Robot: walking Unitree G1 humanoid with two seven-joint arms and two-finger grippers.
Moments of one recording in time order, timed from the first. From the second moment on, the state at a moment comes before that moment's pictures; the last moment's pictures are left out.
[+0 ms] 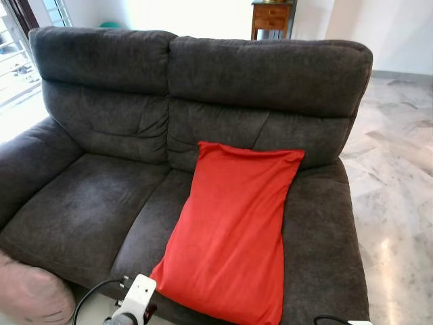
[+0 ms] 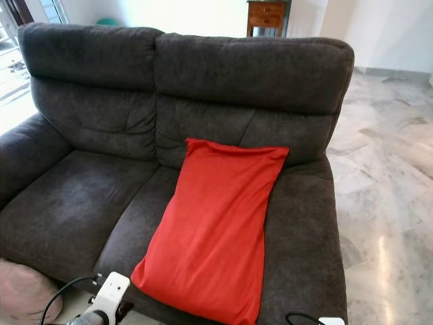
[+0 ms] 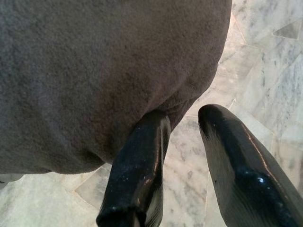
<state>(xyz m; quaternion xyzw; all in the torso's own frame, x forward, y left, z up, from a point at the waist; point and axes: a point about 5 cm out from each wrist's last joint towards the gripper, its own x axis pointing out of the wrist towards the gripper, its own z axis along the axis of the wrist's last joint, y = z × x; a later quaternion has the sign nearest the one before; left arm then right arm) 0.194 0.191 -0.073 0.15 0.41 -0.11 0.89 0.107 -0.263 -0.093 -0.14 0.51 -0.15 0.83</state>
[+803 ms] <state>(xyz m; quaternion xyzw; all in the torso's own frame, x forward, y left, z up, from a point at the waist) 0.176 0.196 -0.083 0.18 0.45 -0.12 0.87 0.113 -0.247 -0.096 -0.10 0.50 -0.14 0.85</state>
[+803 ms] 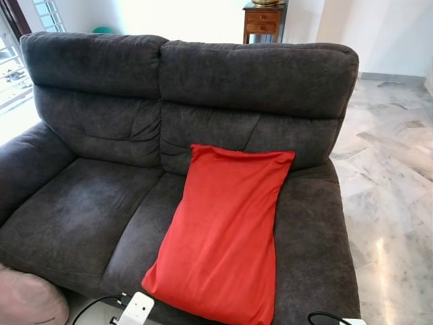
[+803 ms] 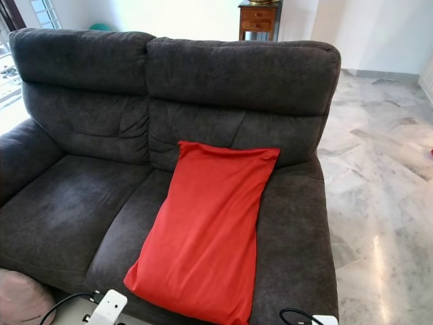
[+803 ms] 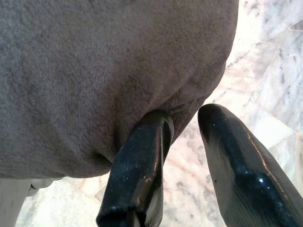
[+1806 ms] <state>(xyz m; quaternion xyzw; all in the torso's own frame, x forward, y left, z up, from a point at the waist) 0.193 0.197 -0.075 0.20 0.42 -0.12 0.88 0.131 -0.238 -0.093 -0.09 0.48 -0.12 0.86</state>
